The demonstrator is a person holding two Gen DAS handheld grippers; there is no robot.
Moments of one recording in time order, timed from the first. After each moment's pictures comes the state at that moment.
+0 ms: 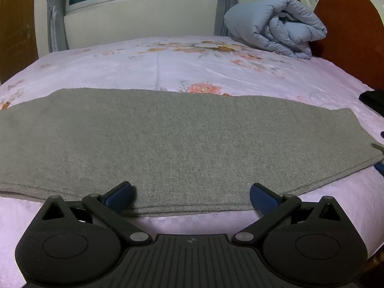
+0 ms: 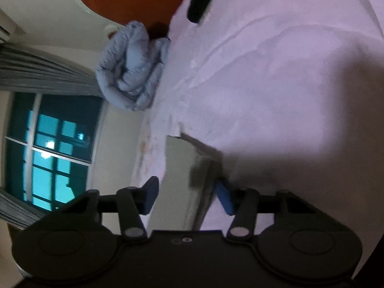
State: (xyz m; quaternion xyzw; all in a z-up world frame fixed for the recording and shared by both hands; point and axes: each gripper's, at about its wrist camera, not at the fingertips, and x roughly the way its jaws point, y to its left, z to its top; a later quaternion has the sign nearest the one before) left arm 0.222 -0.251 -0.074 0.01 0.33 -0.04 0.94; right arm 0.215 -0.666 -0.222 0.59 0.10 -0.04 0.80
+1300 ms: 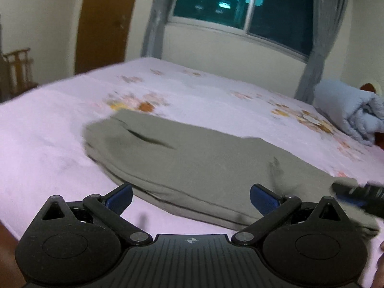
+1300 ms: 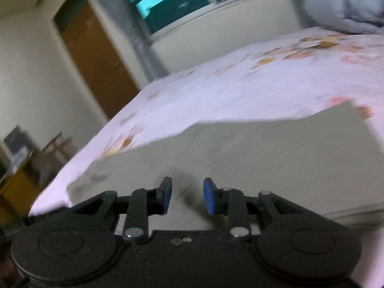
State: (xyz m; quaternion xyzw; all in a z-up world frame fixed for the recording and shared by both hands) left arm 0.148 0.098 -0.032 -0.13 0.25 0.08 0.95; right arm 0.275 -0.254 -0.130 0.15 0.25 0.21 0.94
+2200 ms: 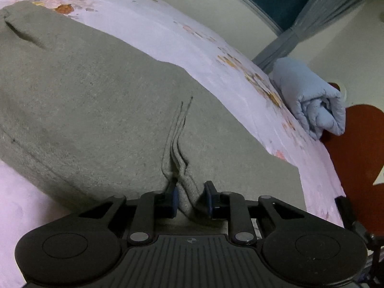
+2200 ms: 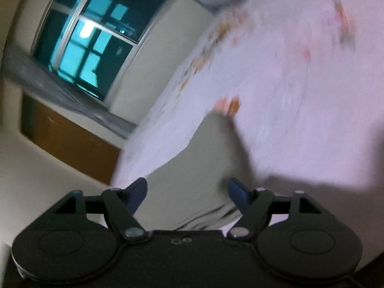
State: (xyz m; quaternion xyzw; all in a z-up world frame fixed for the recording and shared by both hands) left arm 0.261 0.002 -0.108 -0.29 0.36 -0.07 0.88; right arm 0.250 -0.439 -0.161 0.44 0.25 0.16 0.85
